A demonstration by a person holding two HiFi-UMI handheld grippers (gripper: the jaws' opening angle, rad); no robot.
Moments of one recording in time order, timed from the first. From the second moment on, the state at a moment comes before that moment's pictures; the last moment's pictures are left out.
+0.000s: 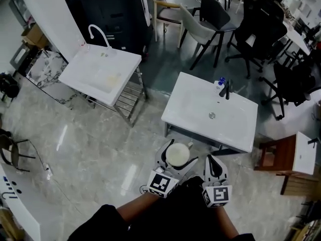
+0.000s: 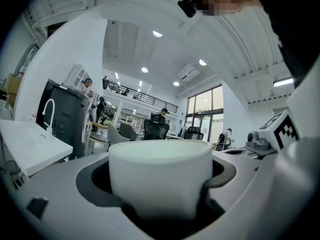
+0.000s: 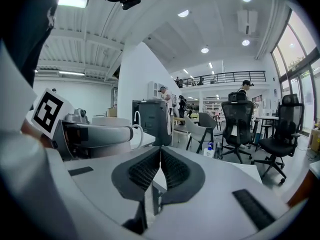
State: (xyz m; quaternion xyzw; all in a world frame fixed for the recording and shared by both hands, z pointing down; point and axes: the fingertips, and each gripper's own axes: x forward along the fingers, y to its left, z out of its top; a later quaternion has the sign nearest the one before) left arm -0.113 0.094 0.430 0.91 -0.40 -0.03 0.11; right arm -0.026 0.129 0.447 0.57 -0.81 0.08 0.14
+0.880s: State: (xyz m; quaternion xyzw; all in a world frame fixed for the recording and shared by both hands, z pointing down) left arm -0.152 -0.037 0.451 0.89 -0.45 0.01 0.09; right arm -0.038 -0.028 0.449 0.54 -0.83 0.05 0.11
